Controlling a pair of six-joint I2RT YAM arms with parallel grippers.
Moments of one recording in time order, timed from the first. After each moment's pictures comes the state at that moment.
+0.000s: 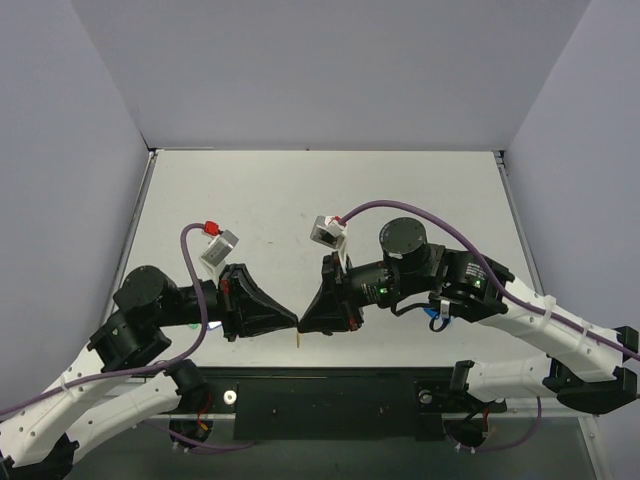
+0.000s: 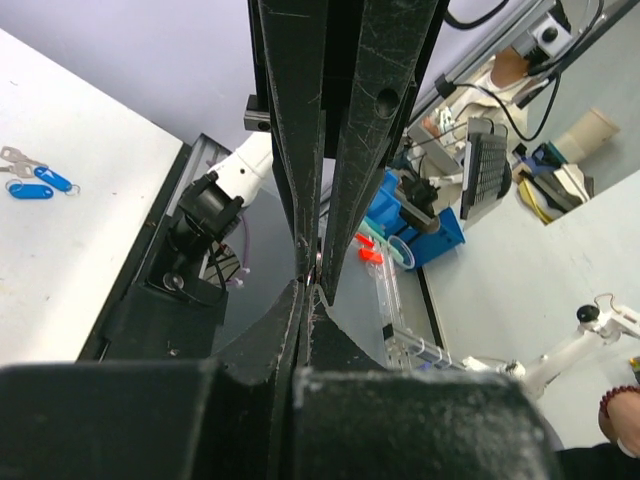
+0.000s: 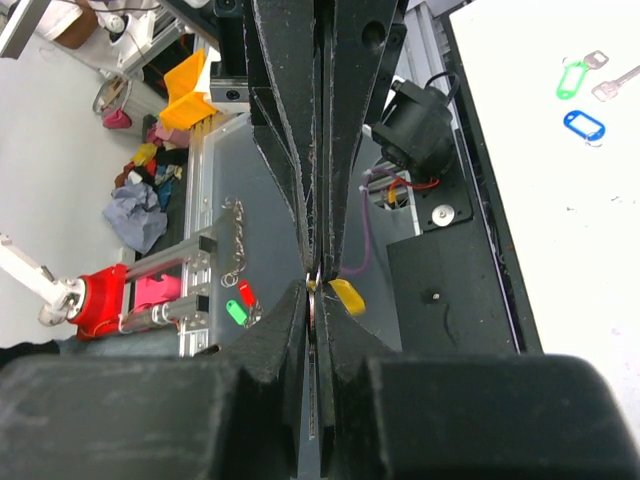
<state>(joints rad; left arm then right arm) -0.88 0.60 0.88 -0.15 0.61 -0.82 1.16 1.16 1.42 -0.57 -0.50 0.46</state>
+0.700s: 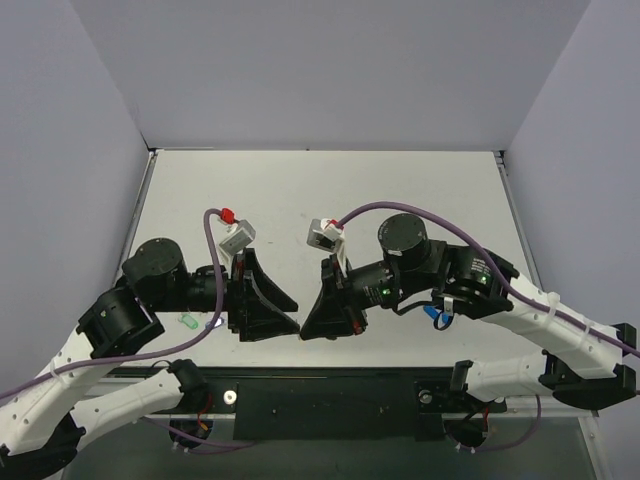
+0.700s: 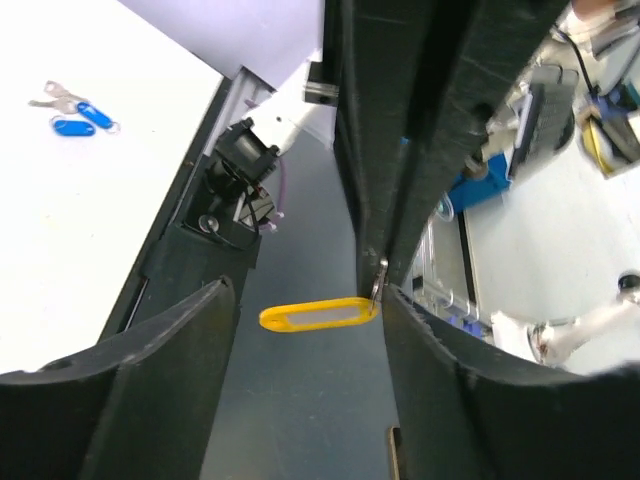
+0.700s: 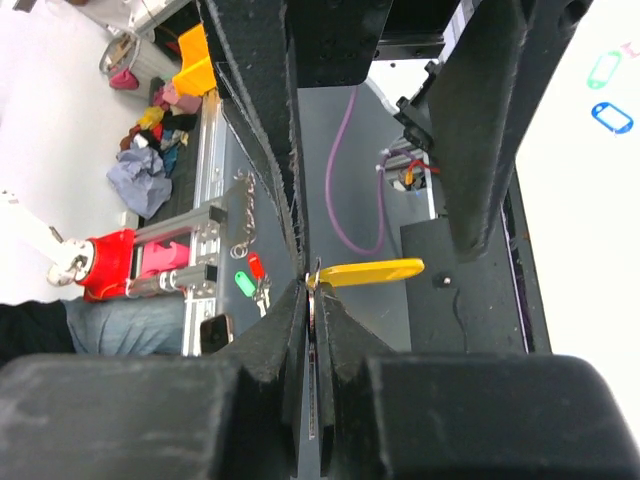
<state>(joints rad) -0.89 0.77 1.16 -0.51 0.67 -0.62 1.18 1.21 1.54 -0.71 -0.56 0.40</state>
